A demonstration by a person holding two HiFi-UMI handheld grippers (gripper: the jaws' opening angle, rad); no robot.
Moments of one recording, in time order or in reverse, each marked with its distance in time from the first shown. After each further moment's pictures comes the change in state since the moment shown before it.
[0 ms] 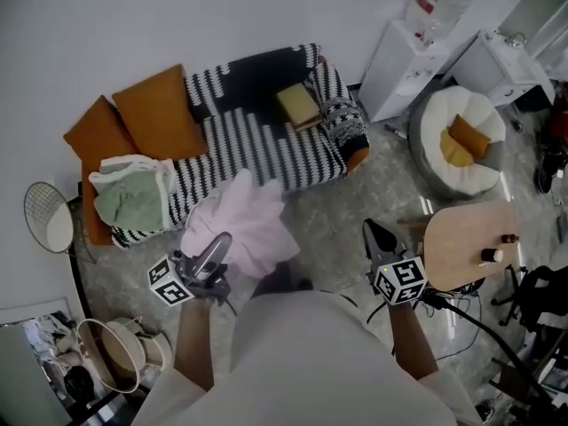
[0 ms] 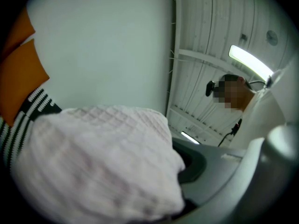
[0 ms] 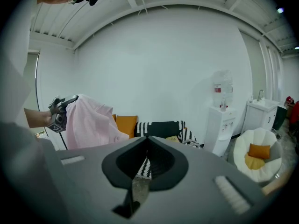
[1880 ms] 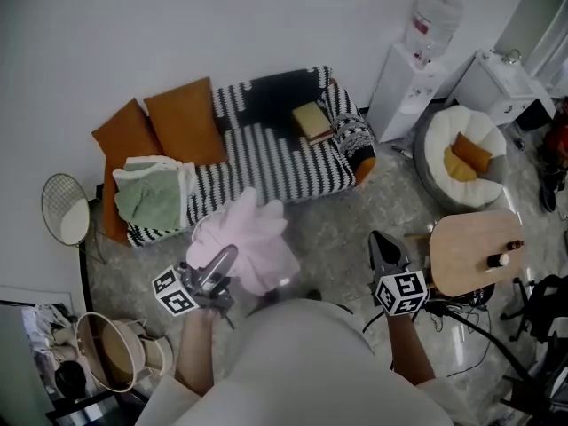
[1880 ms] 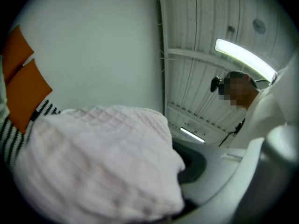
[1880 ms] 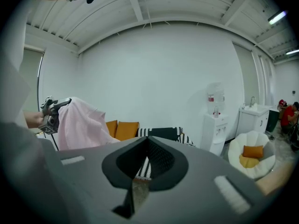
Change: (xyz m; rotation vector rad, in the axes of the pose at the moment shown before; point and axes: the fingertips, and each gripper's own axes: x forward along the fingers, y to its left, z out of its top) left arm -0.109 -0.139 -0.039 0.084 0.011 0.025; right arm -0.128 0.092 -0.028 -0.016 -0.108 -0.052
